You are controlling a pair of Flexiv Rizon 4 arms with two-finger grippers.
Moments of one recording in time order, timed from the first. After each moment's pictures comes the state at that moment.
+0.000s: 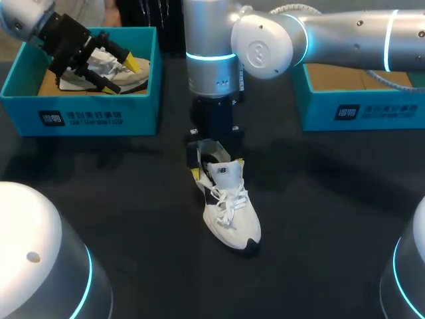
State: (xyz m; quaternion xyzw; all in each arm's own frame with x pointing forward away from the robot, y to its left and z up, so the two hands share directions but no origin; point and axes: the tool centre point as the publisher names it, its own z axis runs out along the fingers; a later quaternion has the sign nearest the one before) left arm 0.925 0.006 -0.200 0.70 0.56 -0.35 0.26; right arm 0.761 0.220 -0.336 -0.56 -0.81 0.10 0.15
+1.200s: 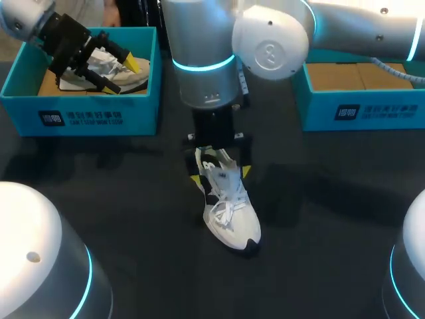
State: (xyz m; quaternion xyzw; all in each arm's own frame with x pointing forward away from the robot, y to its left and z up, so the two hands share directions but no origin) left arm 0.925 0.006 -0.200 0.70 0.56 -0.35 0.26; right arm 0.694 0.210 -0.272 -0.66 -0.75 0.09 0.03
